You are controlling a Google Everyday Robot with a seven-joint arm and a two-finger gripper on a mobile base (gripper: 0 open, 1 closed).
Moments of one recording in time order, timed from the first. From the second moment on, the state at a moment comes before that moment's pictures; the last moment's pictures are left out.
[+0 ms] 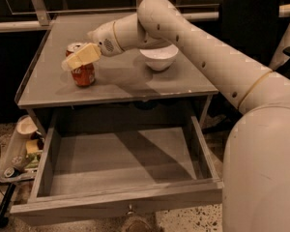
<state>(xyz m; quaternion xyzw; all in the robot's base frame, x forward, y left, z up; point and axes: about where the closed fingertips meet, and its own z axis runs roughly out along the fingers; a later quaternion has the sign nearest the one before) 0.690 0.174 0.915 -0.51 0.65 0.37 0.43</state>
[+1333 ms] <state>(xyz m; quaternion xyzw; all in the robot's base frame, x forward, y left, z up) 0.672 0.180 0.899 -0.51 0.64 0.39 0.43</state>
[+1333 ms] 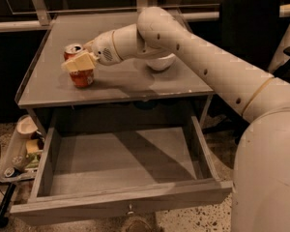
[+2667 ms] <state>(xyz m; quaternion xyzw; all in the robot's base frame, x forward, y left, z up) 0.620 0.139 0.919 -0.46 0.66 0.35 0.48</state>
